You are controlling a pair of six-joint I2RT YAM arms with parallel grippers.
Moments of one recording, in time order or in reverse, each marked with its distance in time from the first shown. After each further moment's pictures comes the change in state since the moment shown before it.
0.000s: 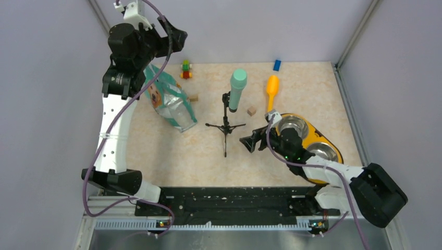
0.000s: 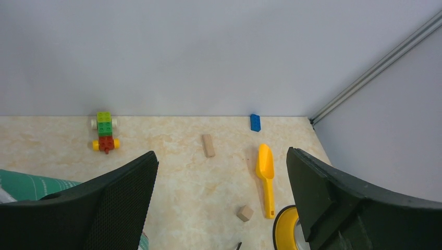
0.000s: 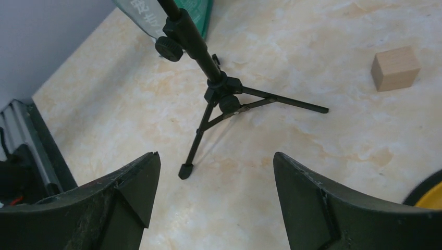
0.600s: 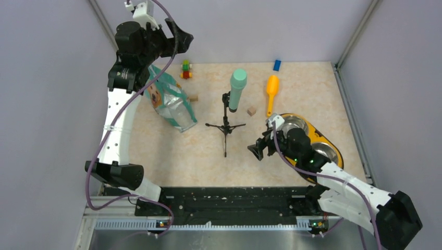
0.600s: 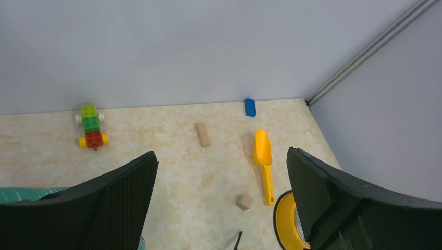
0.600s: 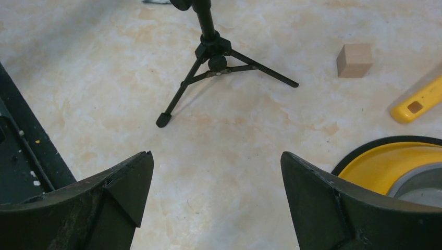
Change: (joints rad) left arm 0.000 0.048 0.011 0.001 0.084 0.024; right arm -0.008 -0.280 0.092 -0.509 -0.031 -0.238
